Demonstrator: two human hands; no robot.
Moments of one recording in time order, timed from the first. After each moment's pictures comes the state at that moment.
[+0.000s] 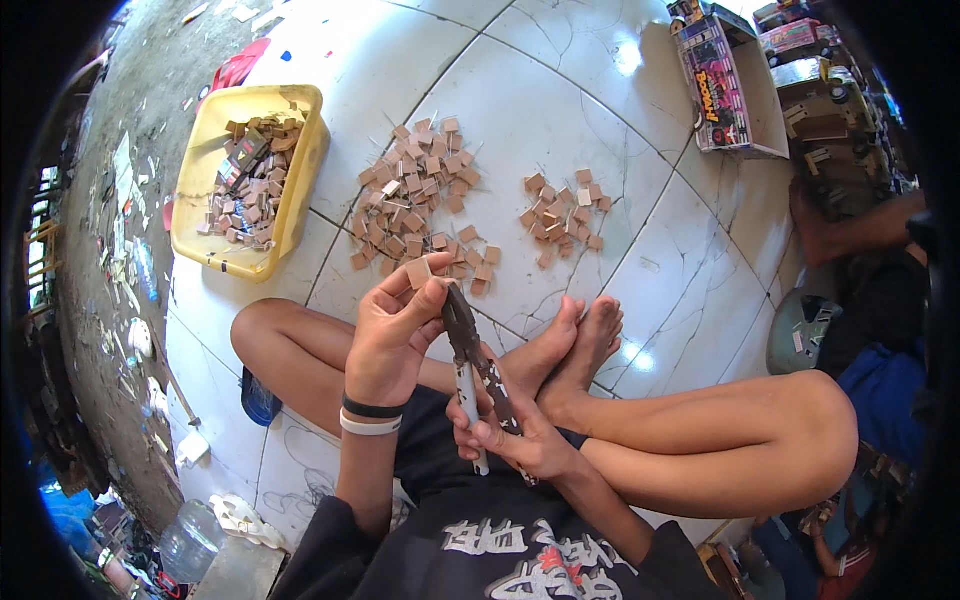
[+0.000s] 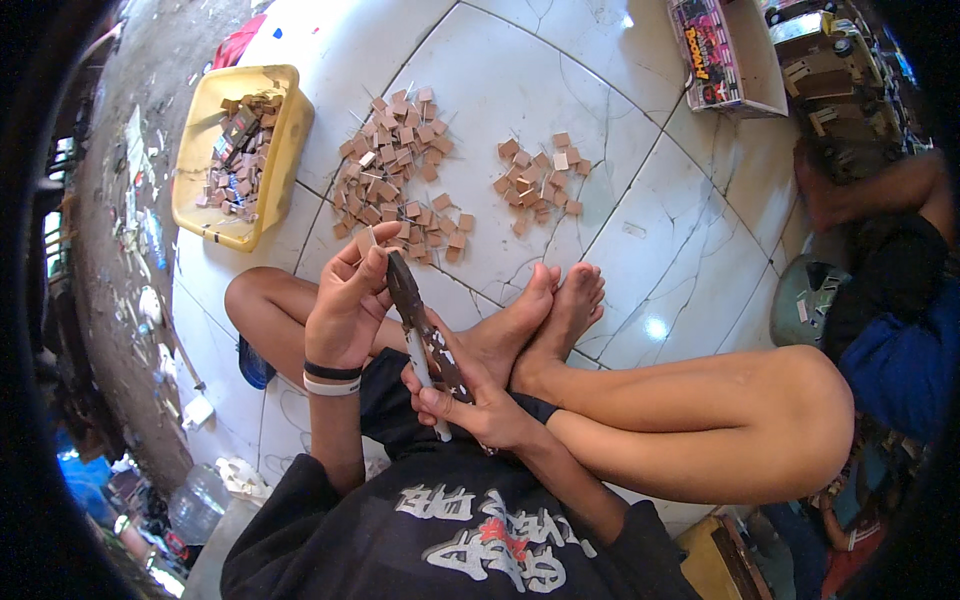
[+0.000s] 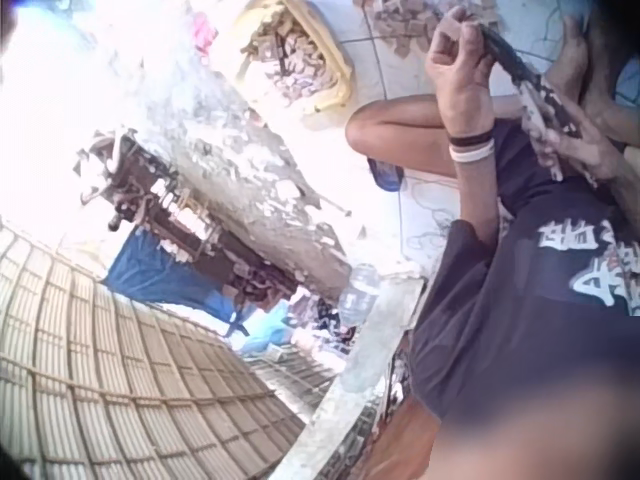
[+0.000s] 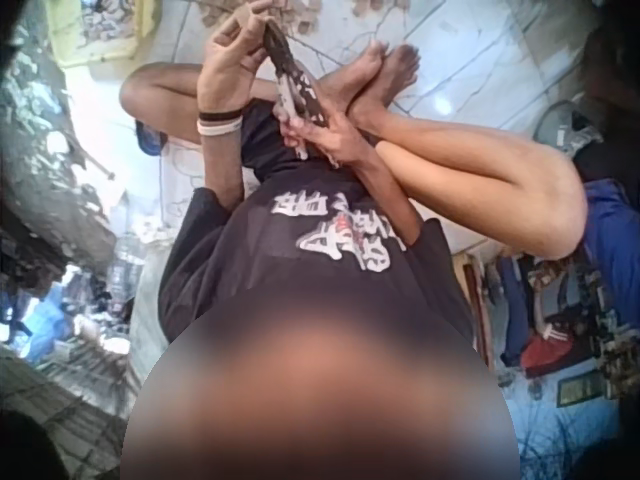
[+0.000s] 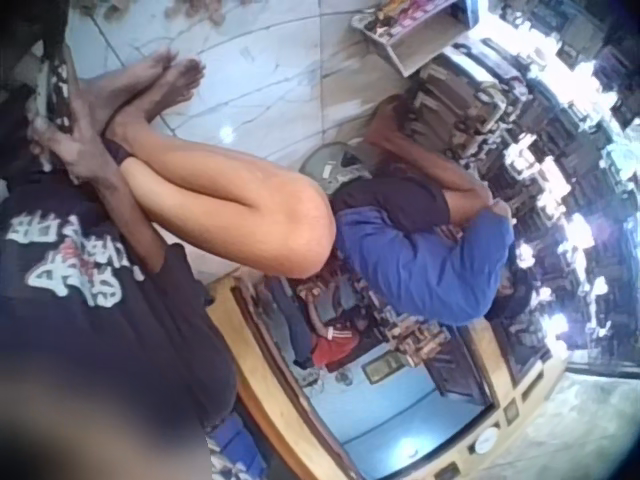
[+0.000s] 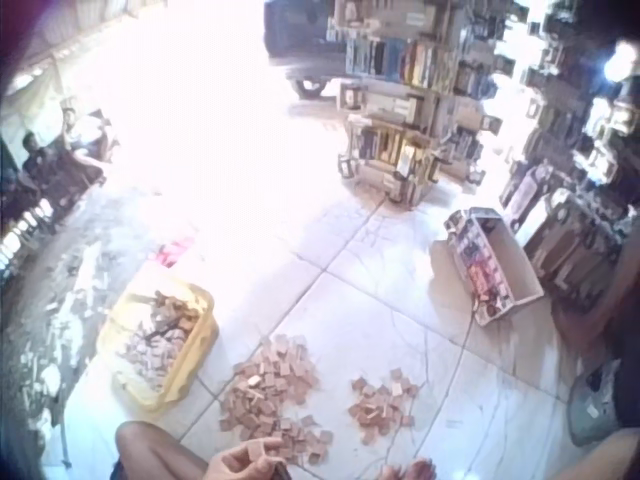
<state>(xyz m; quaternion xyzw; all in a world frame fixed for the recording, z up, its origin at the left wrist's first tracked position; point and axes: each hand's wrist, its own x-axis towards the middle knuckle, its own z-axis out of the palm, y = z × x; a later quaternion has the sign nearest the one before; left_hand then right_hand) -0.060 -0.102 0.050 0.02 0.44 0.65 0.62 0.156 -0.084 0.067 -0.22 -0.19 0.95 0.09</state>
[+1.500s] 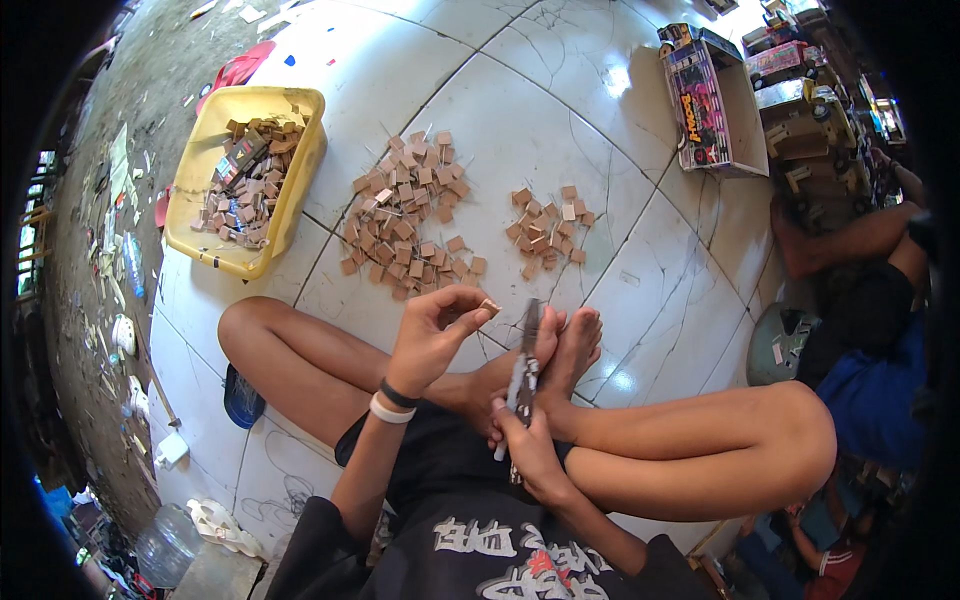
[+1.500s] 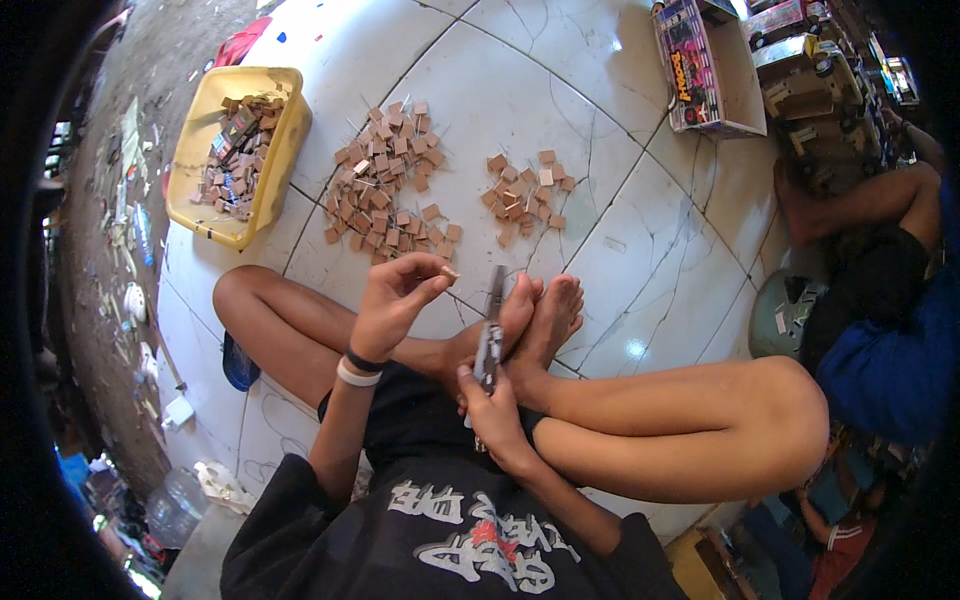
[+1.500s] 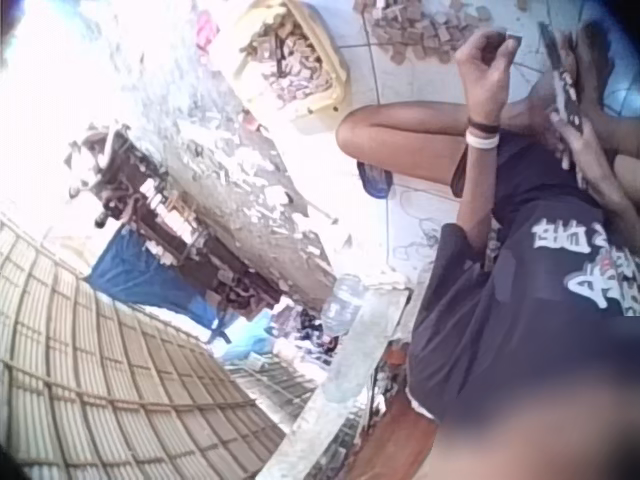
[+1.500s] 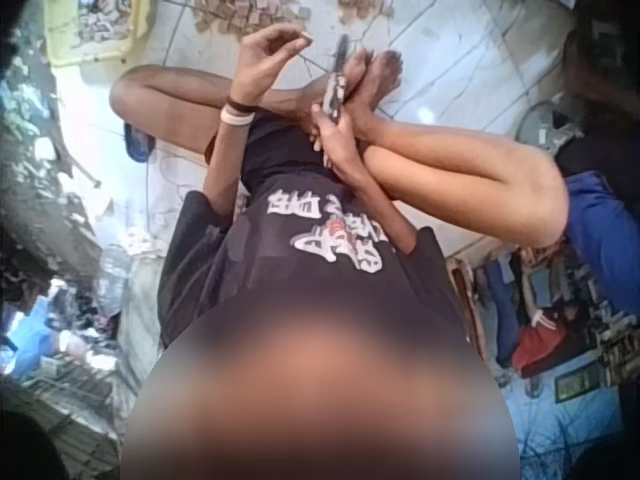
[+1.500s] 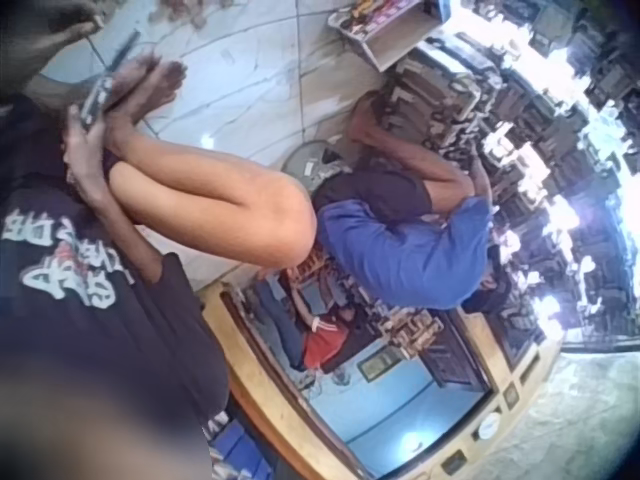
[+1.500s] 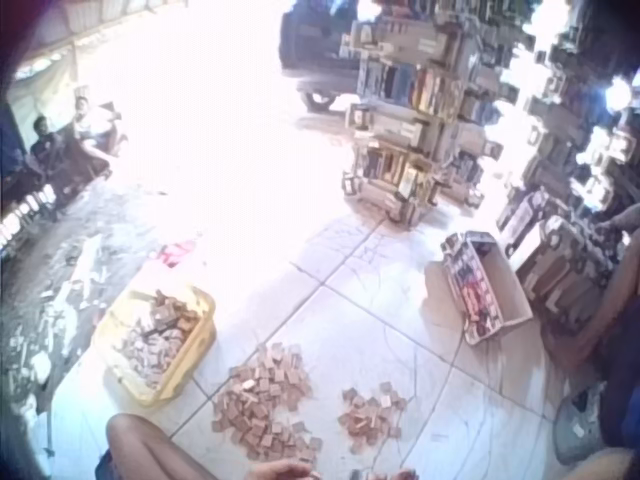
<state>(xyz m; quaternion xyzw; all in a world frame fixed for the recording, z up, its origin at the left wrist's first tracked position) -0.021 -0.095 -0.012 0.24 0.54 0.57 0.57 0.187 -0.113 0.043 -0.57 -0.27 0.77 0.07</state>
